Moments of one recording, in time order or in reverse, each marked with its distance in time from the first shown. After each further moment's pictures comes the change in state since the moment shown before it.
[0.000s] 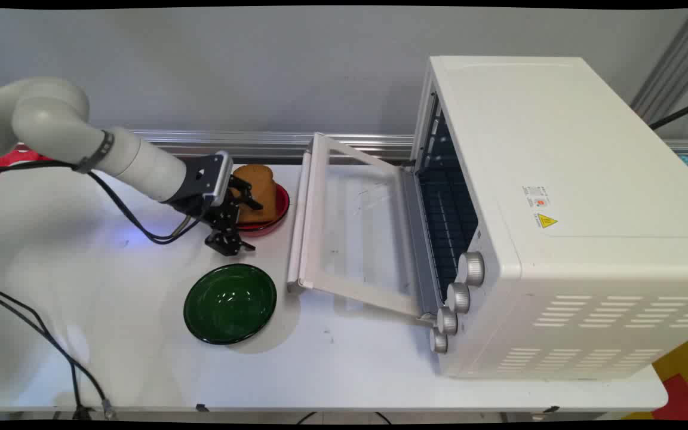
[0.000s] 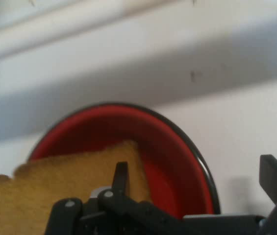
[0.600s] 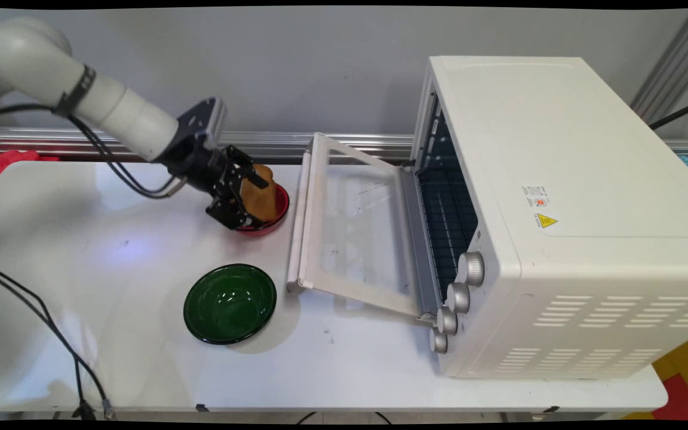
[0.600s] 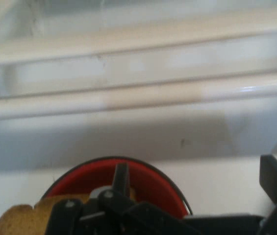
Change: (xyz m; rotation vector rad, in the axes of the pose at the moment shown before) arm 0.025 -0.043 -0.052 -0.110 0.127 -0.184
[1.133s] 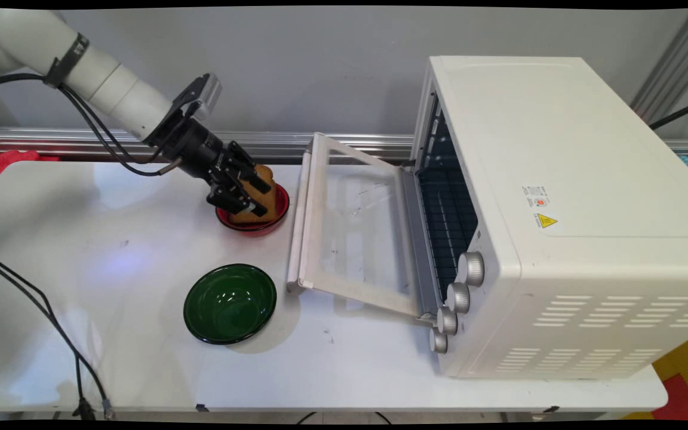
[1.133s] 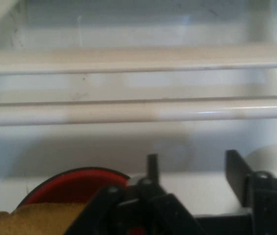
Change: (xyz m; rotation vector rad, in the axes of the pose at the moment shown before) arm 0.003 -0.019 -0.017 -0.107 0.048 -0.085
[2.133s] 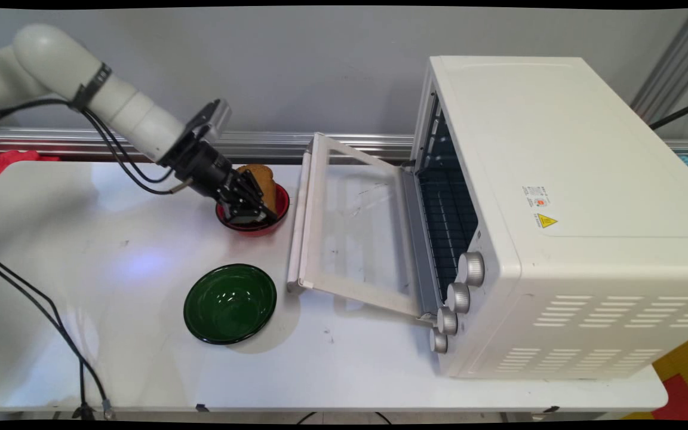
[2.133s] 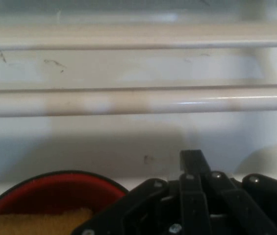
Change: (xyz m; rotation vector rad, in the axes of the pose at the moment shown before) arm -0.026 -0.009 0.041 -0.057 0.026 -0.021
